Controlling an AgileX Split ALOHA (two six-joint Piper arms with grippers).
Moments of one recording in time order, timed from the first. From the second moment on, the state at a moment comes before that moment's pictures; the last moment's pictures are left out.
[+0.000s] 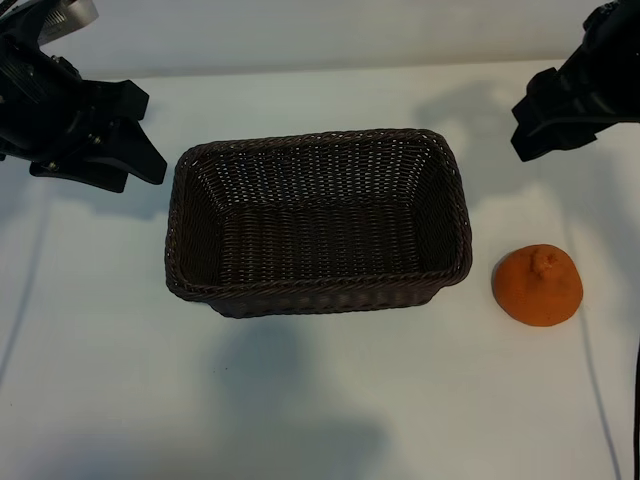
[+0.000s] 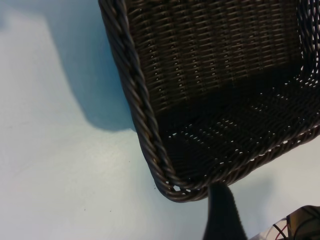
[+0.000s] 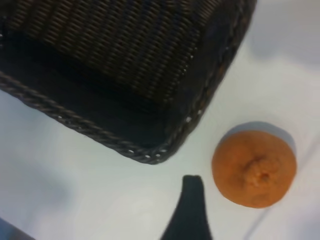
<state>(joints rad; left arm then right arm) -0.07 1.59 -1.31 -0.50 1.18 0.18 0.18 1.48 -1.40 0.18 1.18 -0.17</state>
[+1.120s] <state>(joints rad) -0.07 1.59 -1.31 -0.51 1.18 0.18 0.14 1.60 -1.12 0.09 1.05 -0.09</state>
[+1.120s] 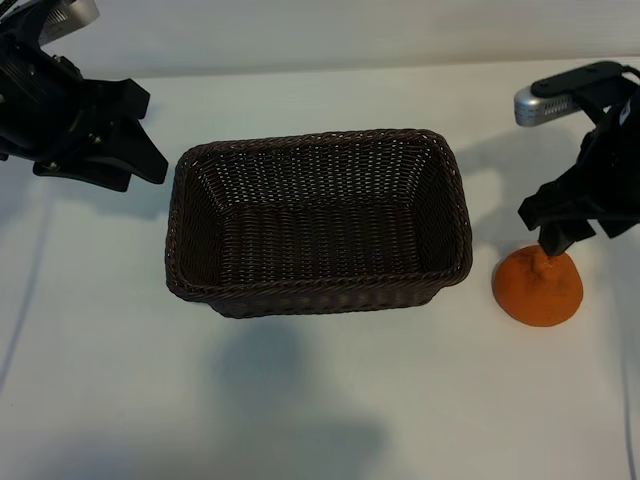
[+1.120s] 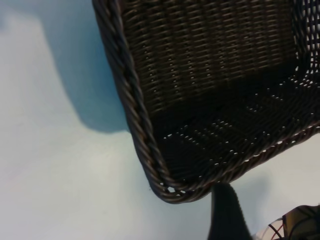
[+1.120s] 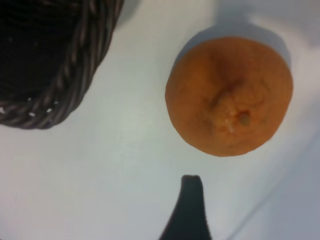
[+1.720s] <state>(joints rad) -0.07 1.59 -1.31 -0.52 1.18 0.18 0.14 1.68 -1.03 0.10 0.87 -0.09</state>
